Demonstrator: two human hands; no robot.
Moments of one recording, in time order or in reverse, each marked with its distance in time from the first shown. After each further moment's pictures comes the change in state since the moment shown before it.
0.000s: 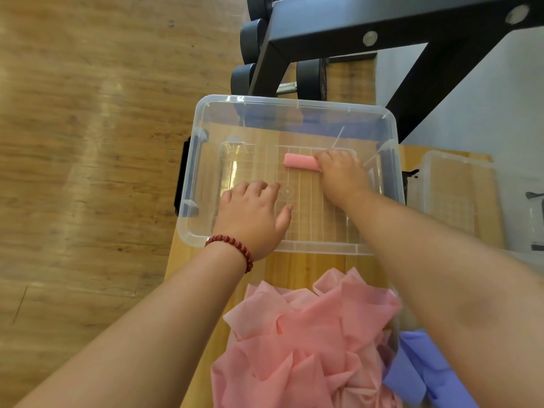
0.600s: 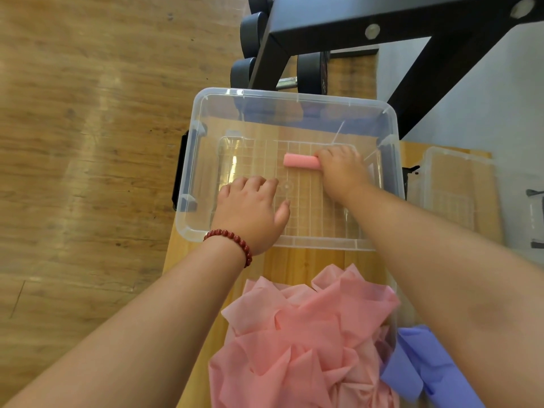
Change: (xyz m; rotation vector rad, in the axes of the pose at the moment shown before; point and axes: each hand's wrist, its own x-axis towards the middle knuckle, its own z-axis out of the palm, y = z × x) left_hand 0.001 -0.001 0.002 0.005 0.001 -0.015; right_hand 0.001 0.003 0.002 -0.036 -0.028 -0.012
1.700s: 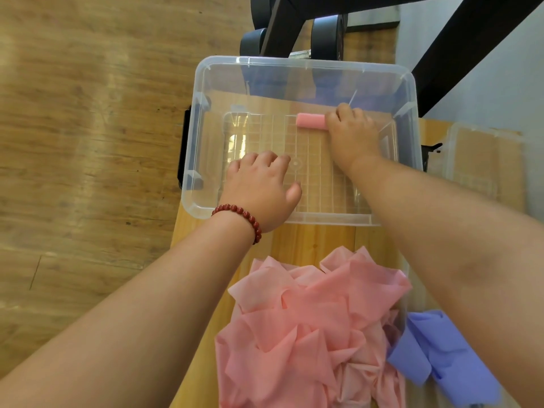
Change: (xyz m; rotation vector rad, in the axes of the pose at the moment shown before) left_hand 0.000 0.001 0.002 -0.023 0.012 0.006; right_hand 0.019 -0.008 0.002 -0.152 0.086 -0.008
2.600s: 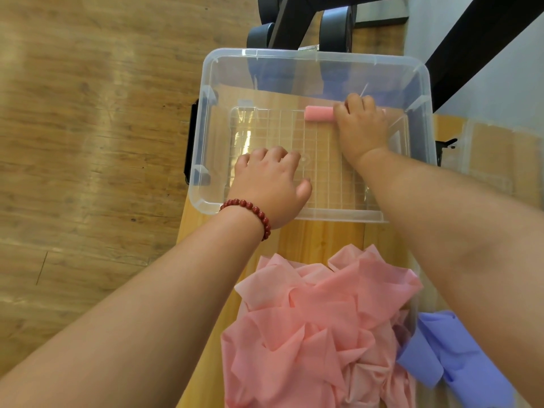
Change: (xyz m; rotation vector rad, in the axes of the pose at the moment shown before) left_hand 0.000 0.000 0.001 0.022 -0.006 0.015; right_hand 0.004 -0.003 0.001 -0.024 0.022 0.017
